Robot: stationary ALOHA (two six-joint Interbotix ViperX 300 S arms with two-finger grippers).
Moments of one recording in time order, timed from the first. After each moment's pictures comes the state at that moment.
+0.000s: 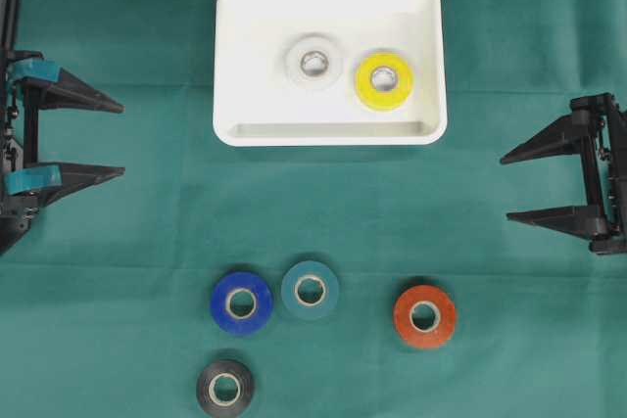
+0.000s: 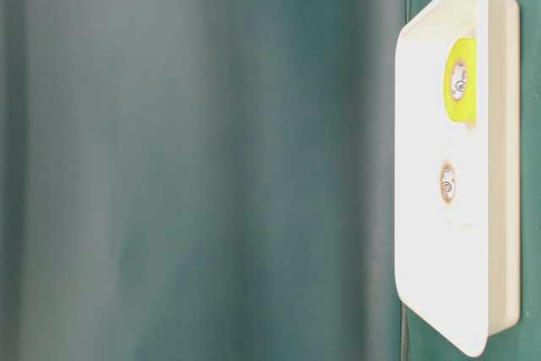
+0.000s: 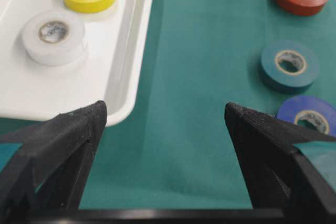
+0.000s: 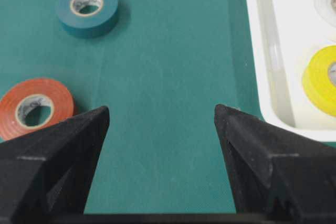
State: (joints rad) left arm 0.09 -1.03 1.18 0.00 0.24 -0.03; right arm 0.08 -0.85 1.23 -0.27 0.07 0.47
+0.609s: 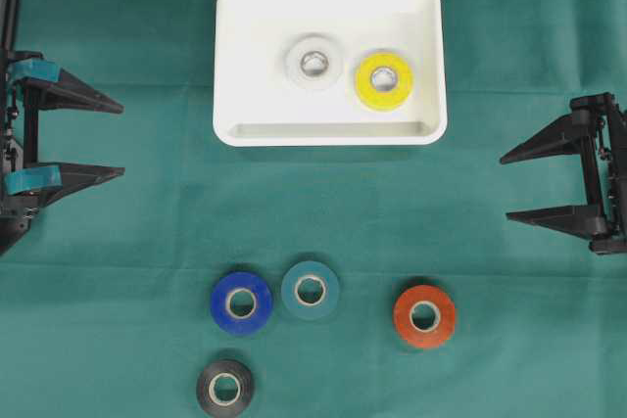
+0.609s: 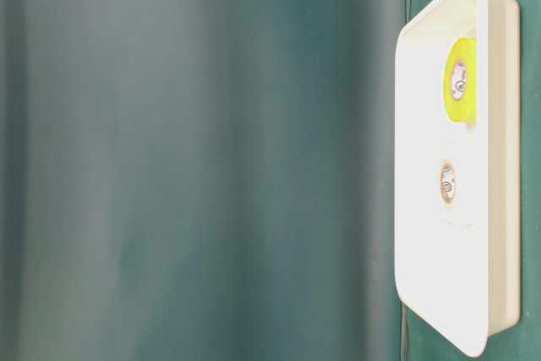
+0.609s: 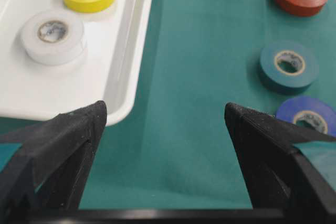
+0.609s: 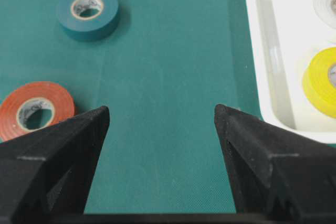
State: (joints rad) left arm 0.09 -1.03 1.18 -0.01 0.24 -0.04; right arm 0.07 -0.85 1.23 -0.27 0.06 0.48
